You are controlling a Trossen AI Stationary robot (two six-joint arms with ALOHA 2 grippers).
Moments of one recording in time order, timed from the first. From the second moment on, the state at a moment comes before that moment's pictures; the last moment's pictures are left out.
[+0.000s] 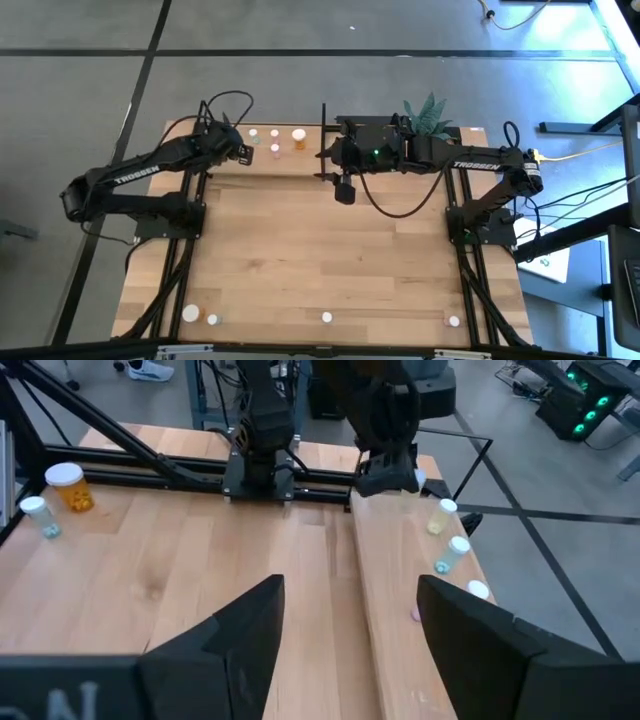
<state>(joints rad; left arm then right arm) 0.55 0.97 0.80 -0.80 -0.55 -0.66 -0.07 1.57 1.59 -0.46 0.06 -0.14</state>
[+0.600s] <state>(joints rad) 0.50 1.13 0.77 -0.72 -0.75 -0.76 -0.07 1.57 1.59 -0.43 0.06 -0.11</state>
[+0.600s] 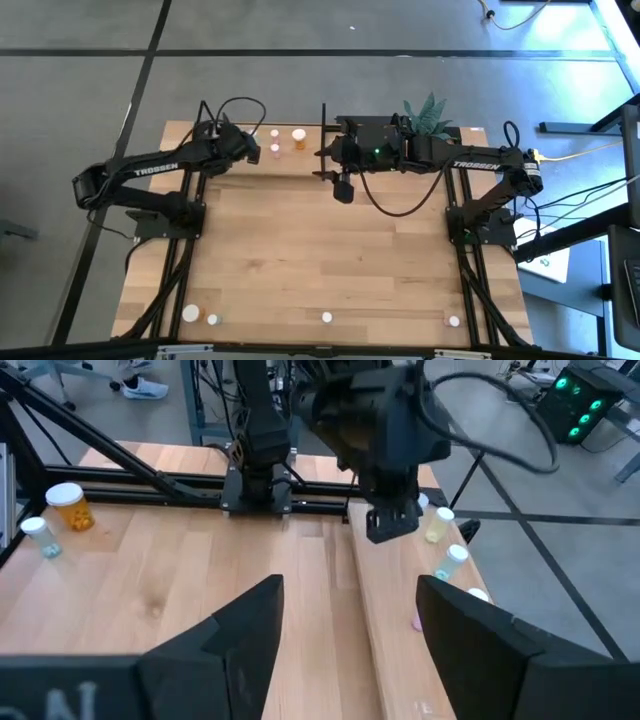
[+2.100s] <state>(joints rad) 0.60 1.21 0.69 -0.73 -0.67 -0.93 -0.07 1.57 1.59 -0.42 0.06 -0.11</state>
